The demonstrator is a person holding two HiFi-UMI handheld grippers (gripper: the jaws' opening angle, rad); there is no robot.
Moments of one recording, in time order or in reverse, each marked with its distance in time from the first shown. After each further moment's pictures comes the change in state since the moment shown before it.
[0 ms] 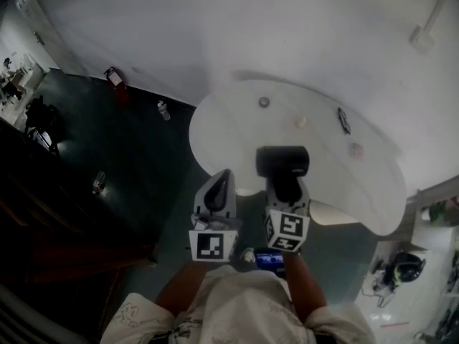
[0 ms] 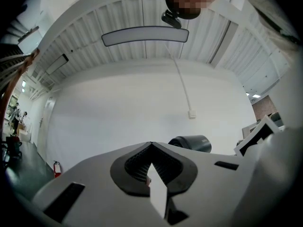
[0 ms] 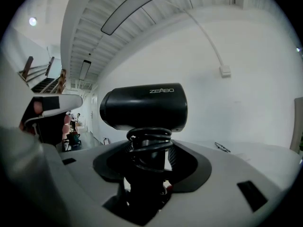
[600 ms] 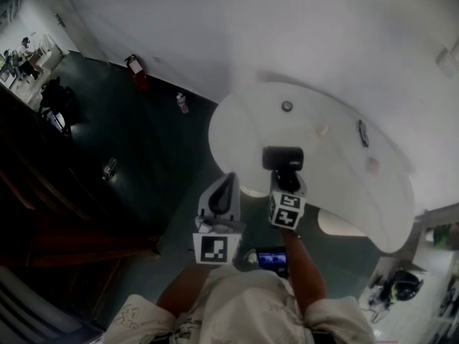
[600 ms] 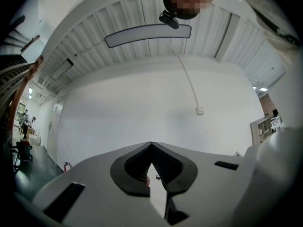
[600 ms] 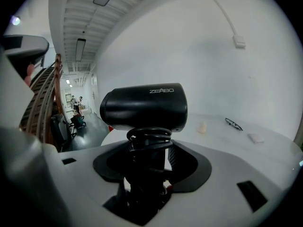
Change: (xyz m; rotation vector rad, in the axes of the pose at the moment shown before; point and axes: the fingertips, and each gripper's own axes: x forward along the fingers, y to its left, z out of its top) left arm -0.013 0.039 -0.005 0.014 0.022 0.097; right arm 0.083 0.019 -0.101 -0.001 0.311 0.044
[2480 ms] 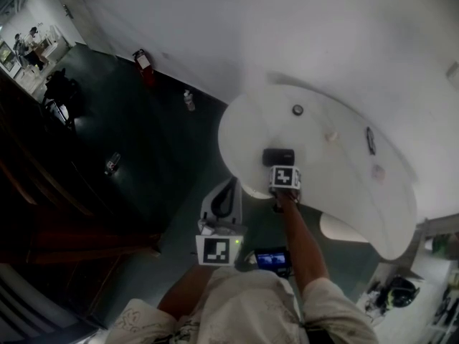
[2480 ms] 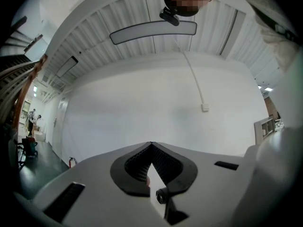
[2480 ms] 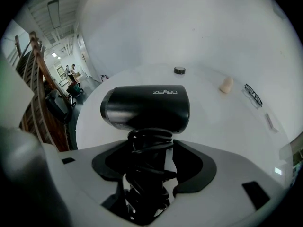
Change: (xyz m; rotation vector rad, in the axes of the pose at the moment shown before) left arm -0.011 0.028 -0.017 -0.034 0.026 0.049; right arm 0.105 0.014 -0.109 0.024 0.649 0.034
